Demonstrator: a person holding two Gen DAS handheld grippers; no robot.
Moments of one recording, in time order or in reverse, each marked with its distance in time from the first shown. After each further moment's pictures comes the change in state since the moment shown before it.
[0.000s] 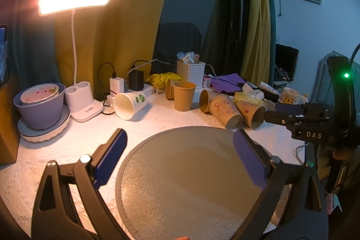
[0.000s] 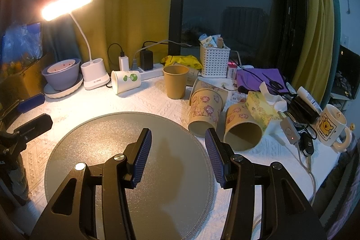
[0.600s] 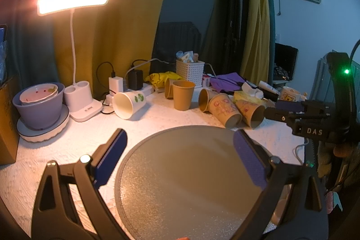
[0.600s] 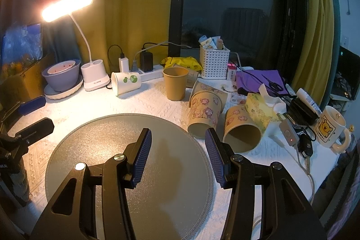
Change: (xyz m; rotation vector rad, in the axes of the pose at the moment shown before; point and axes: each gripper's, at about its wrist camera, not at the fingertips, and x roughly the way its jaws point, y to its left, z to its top) left arm 0.001 -0.001 0.000 0.000 0.003 0.001; right arm -0.004 0.000 0.004 0.001 -0.006 0.001
